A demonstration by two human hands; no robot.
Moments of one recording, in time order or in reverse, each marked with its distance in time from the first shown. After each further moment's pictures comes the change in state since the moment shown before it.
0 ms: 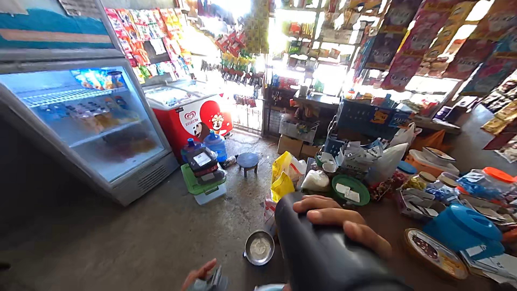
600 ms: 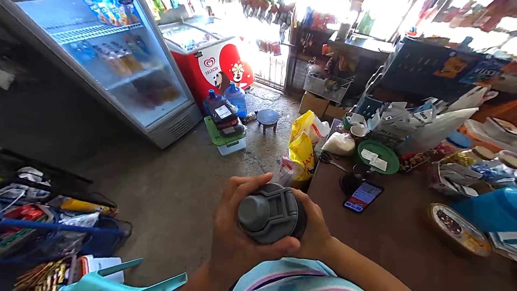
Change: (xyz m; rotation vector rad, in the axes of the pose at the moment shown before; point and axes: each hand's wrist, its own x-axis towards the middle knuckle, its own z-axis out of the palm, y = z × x) left_hand 0.063 0.093 0.072 0.269 -0.014 0.508; right_hand -0.125 -0.016 0.046 0.023 -0.183 0.648
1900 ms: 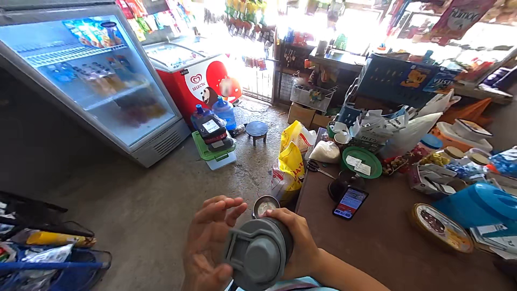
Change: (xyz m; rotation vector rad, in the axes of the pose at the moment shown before) left_hand -0.012 -0.020 0.002 -0.663 -0.016 -0.030; right_hand -0.005 0.008 -0.006 -0.022 0.004 -0.133
